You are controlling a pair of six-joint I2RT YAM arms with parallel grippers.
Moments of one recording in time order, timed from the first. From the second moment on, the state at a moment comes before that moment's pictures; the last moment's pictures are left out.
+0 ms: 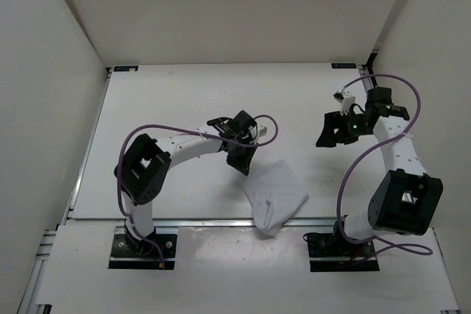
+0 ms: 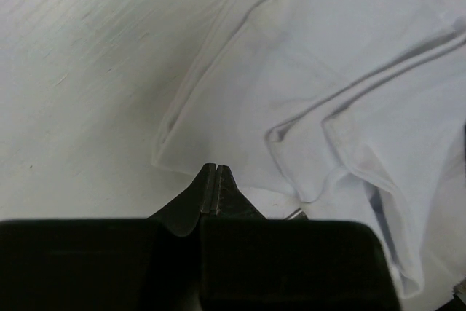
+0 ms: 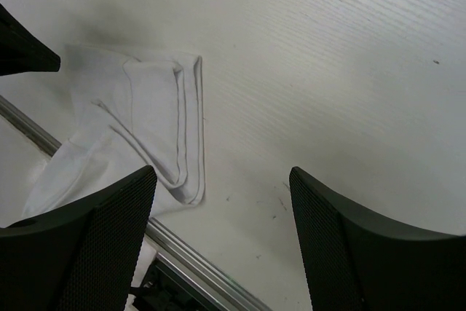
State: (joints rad) left arm -0.82 1.86 1.35 -0.64 0.26 -0.30; right arm -0.16 1.43 1.17 -0.95 -0.68 -0.43
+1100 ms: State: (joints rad) left arm -0.82 2.03 1.40 -0.56 0.29 -0.33; right arm -0.16 1.43 1.25 -0.98 -0.61 -0.43
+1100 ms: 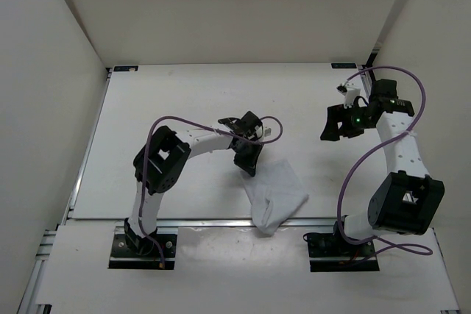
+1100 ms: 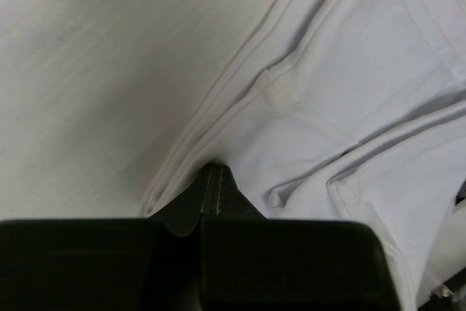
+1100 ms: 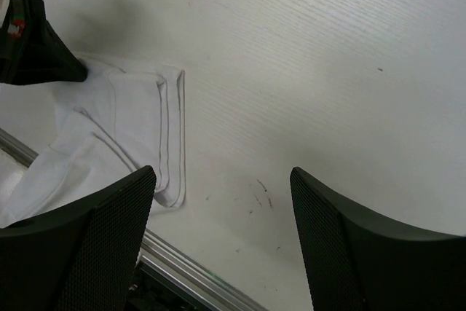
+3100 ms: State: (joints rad) left arm -0.62 2.11 1.56 -0.63 0.42 -0.33; right arm -0.10 1.52 1.34 -1.00 -0.68 -0.47
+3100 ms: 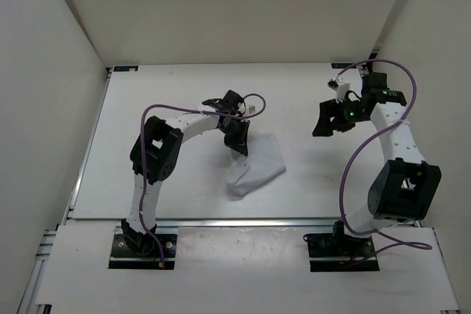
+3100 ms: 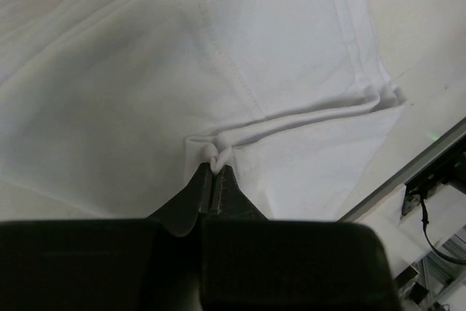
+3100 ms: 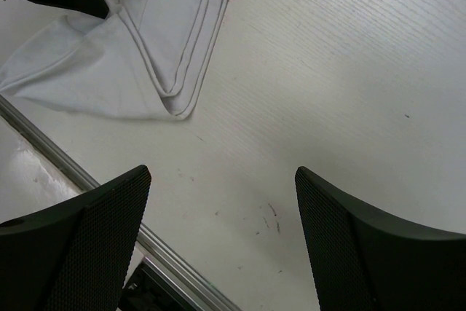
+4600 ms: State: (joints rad) left arm -0.62 1.51 0.76 -0.18 0.61 -0.79; right arm 0.07 1.45 1.08 -1.00 -0.69 -0.42
